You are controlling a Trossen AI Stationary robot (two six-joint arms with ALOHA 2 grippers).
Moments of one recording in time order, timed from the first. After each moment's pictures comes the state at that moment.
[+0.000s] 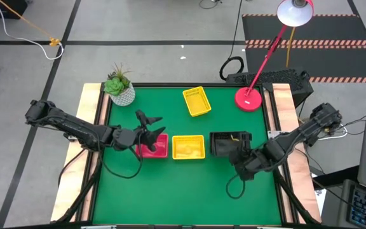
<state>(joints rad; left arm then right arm) -0.26 1.16 0.63 0.24 -0.80 0.64 0.55 1.34 1.22 -1.25 0.37 0.45</state>
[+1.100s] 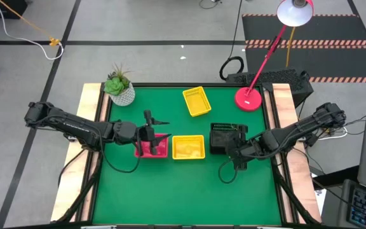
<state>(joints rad) -0.16 1.16 0.63 0.31 -0.41 0.40 0.39 1.26 1.04 -1.04 0.39 0.35</state>
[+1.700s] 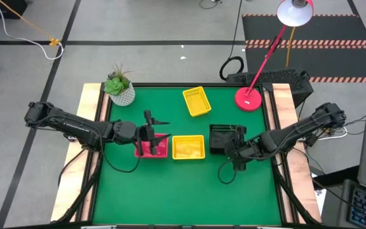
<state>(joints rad) -0.16 1.16 0.63 0.31 -0.41 0.38 0.39 1.26 0.99 -0.98 0.39 0.33</state>
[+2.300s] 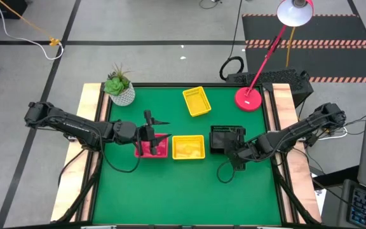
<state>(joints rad) -0.16 1.16 0.63 0.31 -0.41 0.39 0.38 1.26 0.84 -0.85 0.39 0.32</state>
